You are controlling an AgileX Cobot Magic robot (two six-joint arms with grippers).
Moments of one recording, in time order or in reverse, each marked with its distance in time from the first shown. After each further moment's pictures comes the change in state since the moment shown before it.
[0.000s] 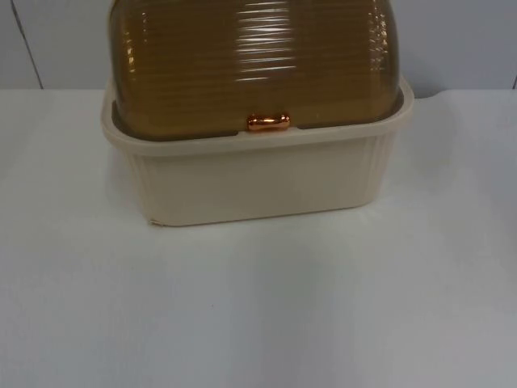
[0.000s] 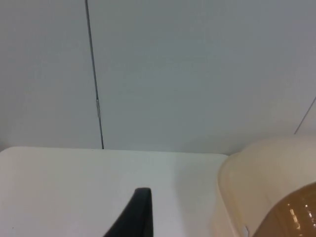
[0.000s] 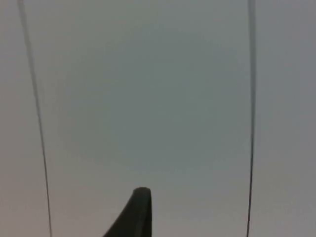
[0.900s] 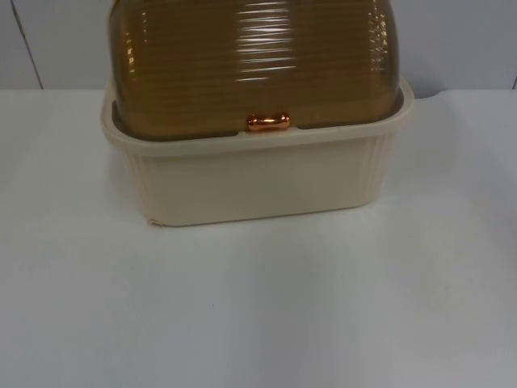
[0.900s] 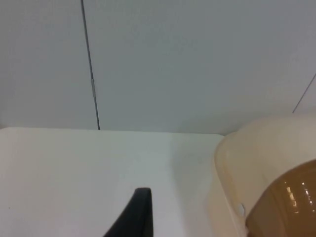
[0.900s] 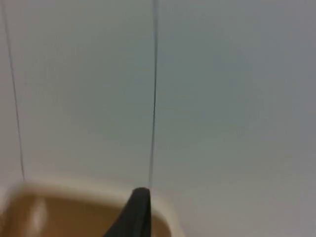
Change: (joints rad) right arm 0.000 -0.064 0.004 -0.885 0.408 0.887; left arm 0.000 0.000 0.000 -0.002 0.058 0.000
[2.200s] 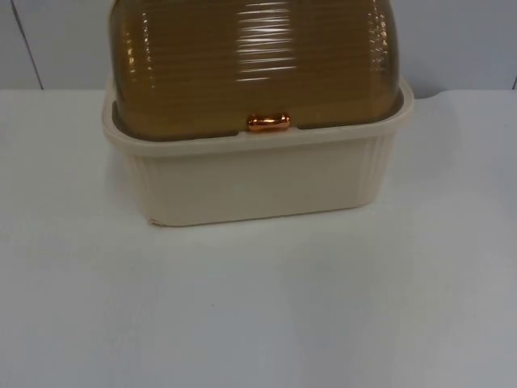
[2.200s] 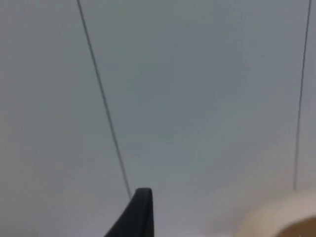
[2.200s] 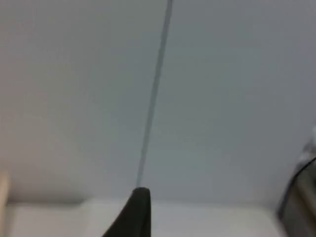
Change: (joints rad) right arm -0.350 -0.255 -0.059 -0.565 0.351 0.514; left arm 0.000 -0.445 0.004 0.040 0.031 0.147
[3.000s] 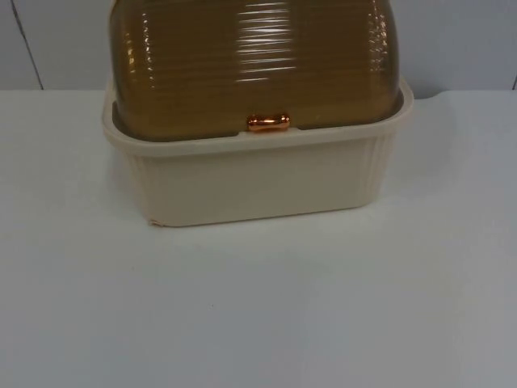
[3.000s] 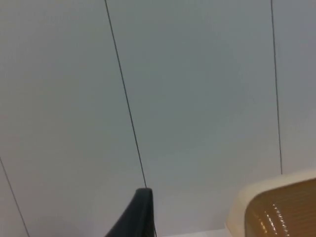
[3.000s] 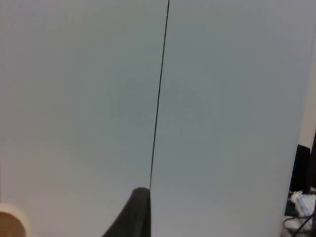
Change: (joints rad) right arm 0.000 -0.439 -0.138 0.155 0.312 -0.098; left arm 0.000 -0.593 -0.004 0.111 0.436 -0.130
